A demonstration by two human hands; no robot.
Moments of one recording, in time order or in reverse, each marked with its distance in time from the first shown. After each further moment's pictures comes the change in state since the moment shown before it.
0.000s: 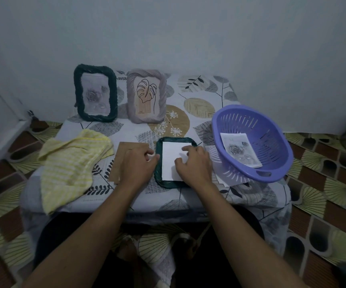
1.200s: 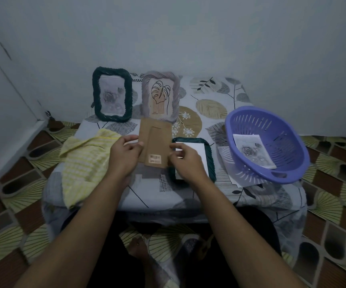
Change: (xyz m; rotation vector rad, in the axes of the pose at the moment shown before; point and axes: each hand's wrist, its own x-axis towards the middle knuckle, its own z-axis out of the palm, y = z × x) left_hand 0.006 -0.013 -0.060 -0.771 0.095 -0.435; right_hand -0.009 -0.045 0.016 0.582 -0.195 0.031
